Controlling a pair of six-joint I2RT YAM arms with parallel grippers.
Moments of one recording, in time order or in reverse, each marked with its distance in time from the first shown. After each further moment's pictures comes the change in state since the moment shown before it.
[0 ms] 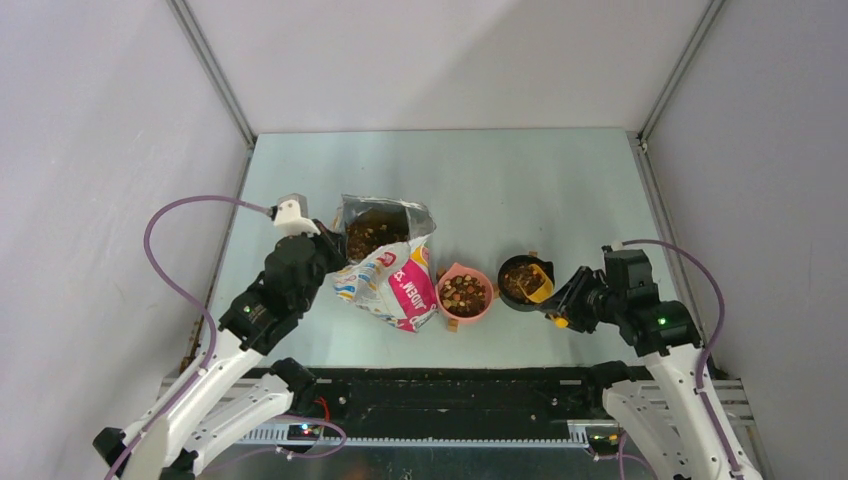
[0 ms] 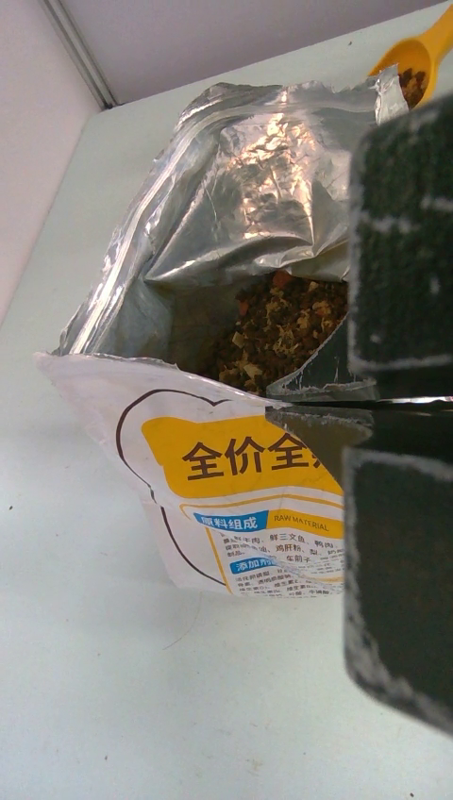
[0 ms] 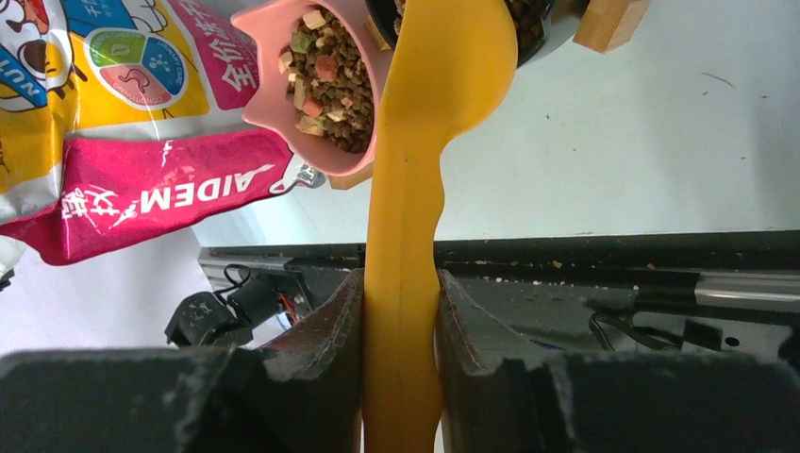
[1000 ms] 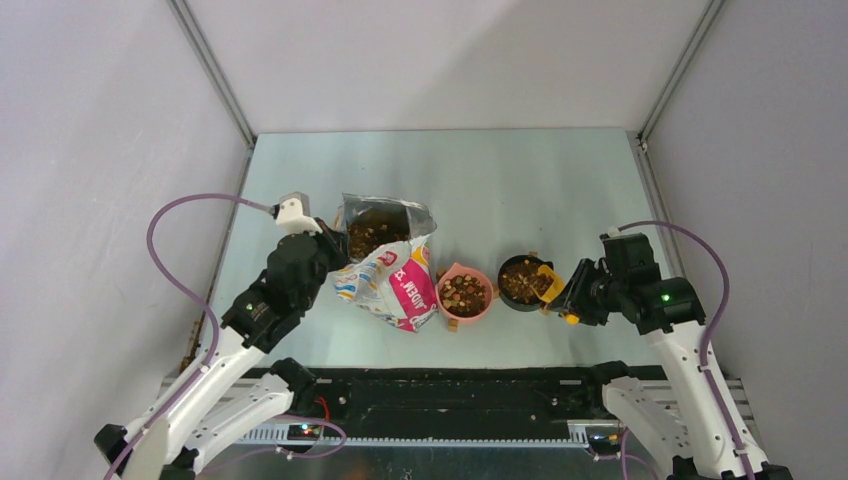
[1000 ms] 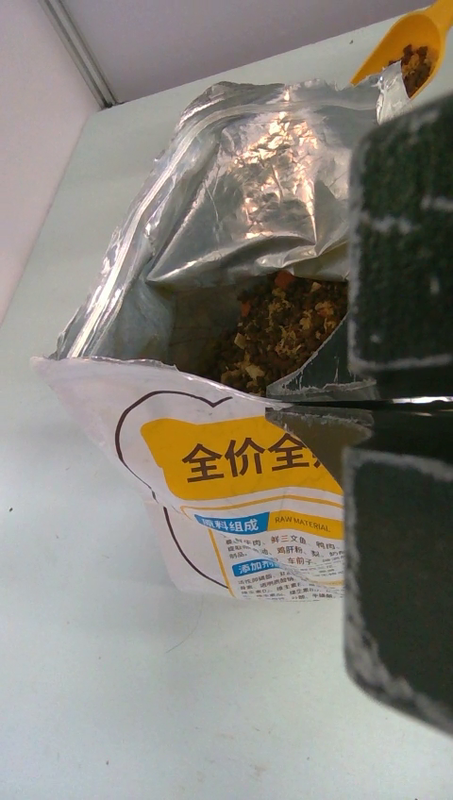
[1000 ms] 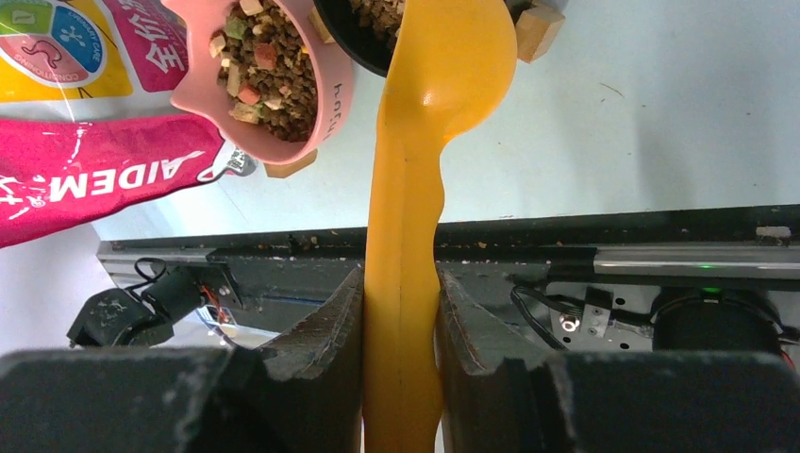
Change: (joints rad) left arm 0.000 0.025 0.000 0.015 0.000 0.000; right arm -0.005 0.136 0.178 -0.169 0.089 -0.194
